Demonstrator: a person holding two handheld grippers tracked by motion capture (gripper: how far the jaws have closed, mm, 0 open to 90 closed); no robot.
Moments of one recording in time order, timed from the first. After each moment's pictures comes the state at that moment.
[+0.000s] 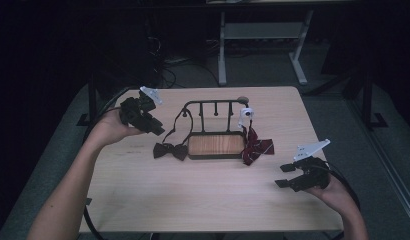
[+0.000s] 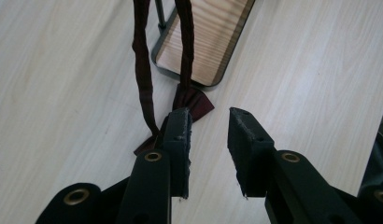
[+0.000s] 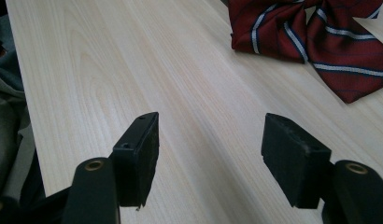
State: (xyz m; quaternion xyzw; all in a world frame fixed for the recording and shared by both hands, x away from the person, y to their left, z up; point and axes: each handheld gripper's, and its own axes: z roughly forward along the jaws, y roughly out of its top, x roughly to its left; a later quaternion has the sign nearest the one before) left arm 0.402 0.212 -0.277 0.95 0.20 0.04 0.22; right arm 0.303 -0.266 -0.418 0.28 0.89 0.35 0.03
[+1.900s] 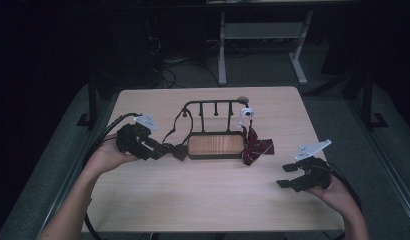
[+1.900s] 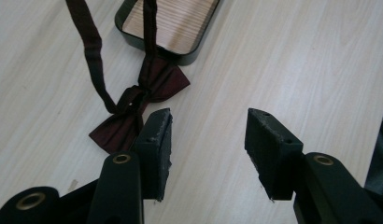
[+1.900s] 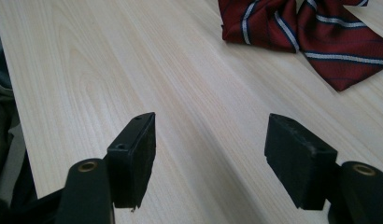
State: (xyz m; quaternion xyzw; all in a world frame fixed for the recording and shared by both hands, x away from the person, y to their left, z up) left arm 0.363 0.230 -0.331 0.95 0.20 0.04 0.24; right arm 0.303 -0.270 -0.422 0.29 0.89 0.35 0.03
